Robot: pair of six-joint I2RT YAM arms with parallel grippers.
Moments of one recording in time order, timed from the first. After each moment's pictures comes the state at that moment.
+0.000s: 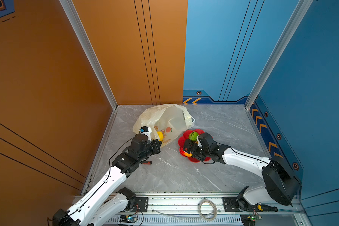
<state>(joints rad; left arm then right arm) -0.50 0.88 0.73 -0.39 0.09 -0.73 0.69 1.46 0.80 -0.16 -0.25 1.08</state>
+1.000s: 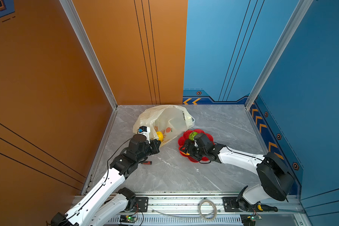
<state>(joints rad) -0.49 0.85 0.73 -0.40 0.09 -0.73 0.73 1.53 0.85 -0.15 -0.21 1.09</state>
